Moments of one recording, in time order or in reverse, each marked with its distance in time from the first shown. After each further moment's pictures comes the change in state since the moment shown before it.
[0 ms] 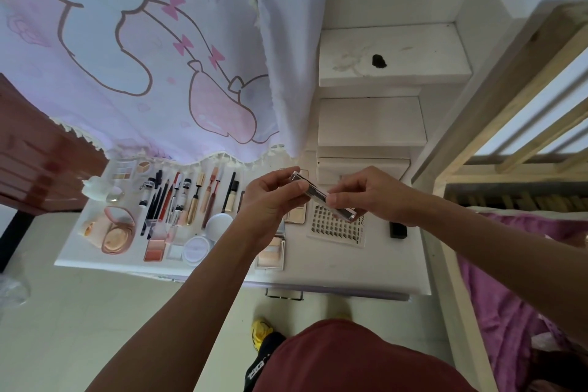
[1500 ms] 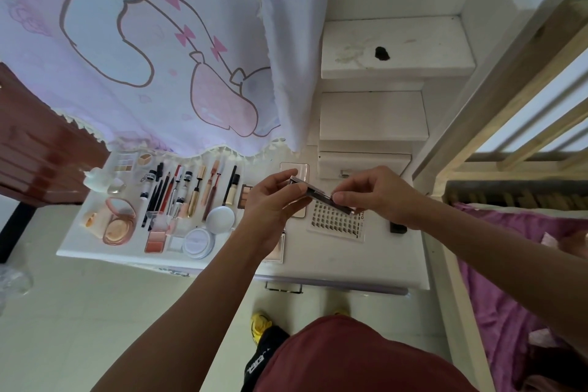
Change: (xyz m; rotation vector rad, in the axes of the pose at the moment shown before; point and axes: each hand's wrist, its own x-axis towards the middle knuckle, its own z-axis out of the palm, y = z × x) left_hand -0.009 -0.017 0.001 -0.127 0.054 -0.001; right_hand -0.007 0.018 0.003 -0.038 0.110 -0.064
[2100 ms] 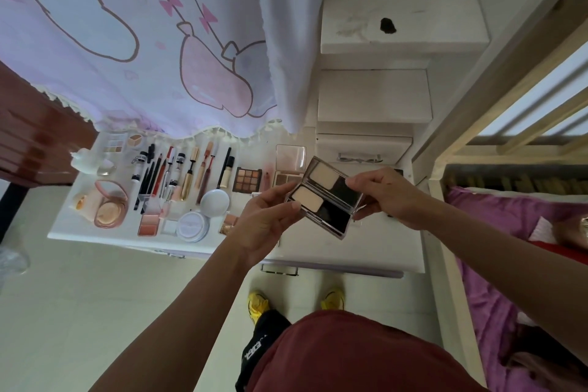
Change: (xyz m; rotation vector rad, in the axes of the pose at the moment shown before) left_hand -0.004 -0.035 -0.036 -0.057 -0.104 -0.188; right_hand -0.002 0.042 0.003 0.256 -0.012 0.230
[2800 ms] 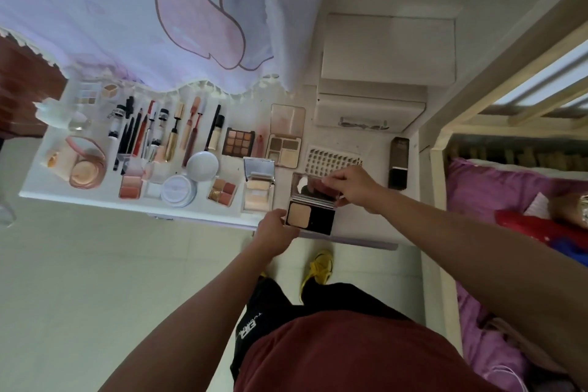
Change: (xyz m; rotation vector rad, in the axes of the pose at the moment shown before) left_hand 0.041 -0.121 -0.057 1.004 0.336 -0.316; right_hand 0.077 0.099 0.029 -0.151 0.126 0.278
